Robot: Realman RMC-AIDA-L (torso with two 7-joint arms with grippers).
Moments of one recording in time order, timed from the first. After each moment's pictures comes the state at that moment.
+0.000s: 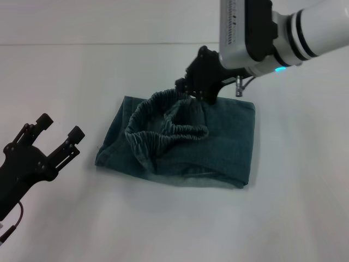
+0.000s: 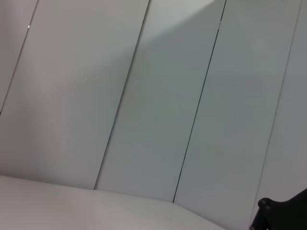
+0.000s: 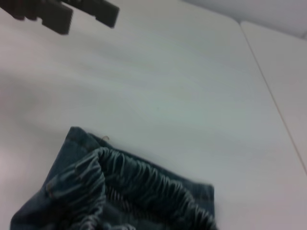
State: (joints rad) left arm -0.25 -2.17 0.21 0.28 1.76 1.64 -0.81; right arm 0.96 2.09 -1.14 -0.72 -2.26 -1.13 1.42
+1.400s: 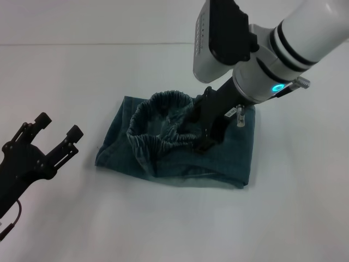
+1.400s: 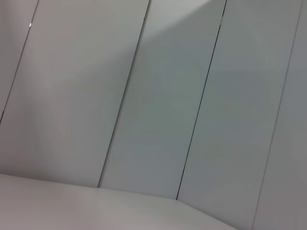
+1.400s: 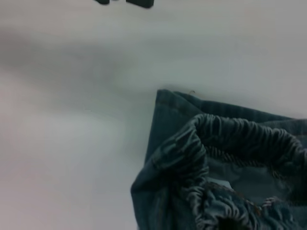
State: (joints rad) left arm -0.26 -2.17 0.21 0.29 1.76 1.63 -0.81; right arm 0.94 2.10 -1.39 -0.96 -2.43 -1.41 2.00
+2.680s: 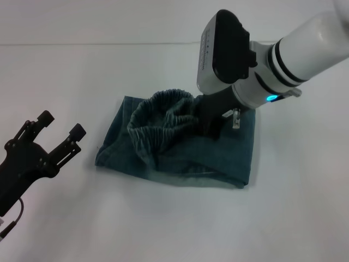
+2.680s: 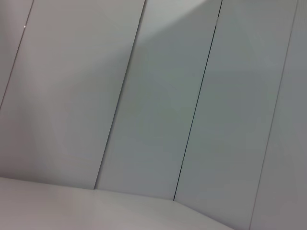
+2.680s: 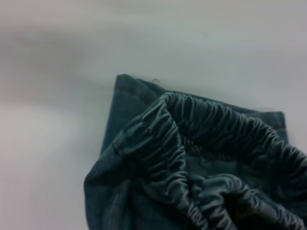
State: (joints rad) left arm -0.27 -2.17 0.21 0.28 1.76 1.63 -0.80; right arm 0.92 2.09 -1.43 -0.80 -2.35 -1.15 1.86
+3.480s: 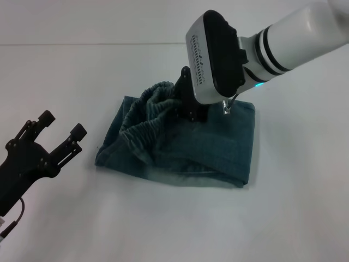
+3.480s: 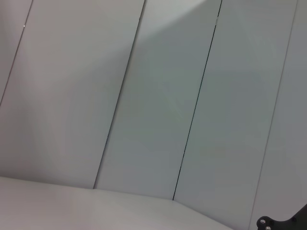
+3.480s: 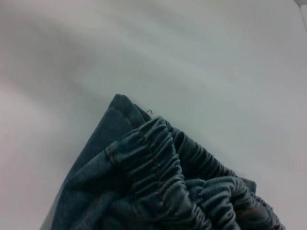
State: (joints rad) left arm -0.27 -2.17 0.21 0.28 1.76 1.62 -0.80; right arm 0.97 2.10 -1.41 -0.74 -2.27 -1.05 1.46
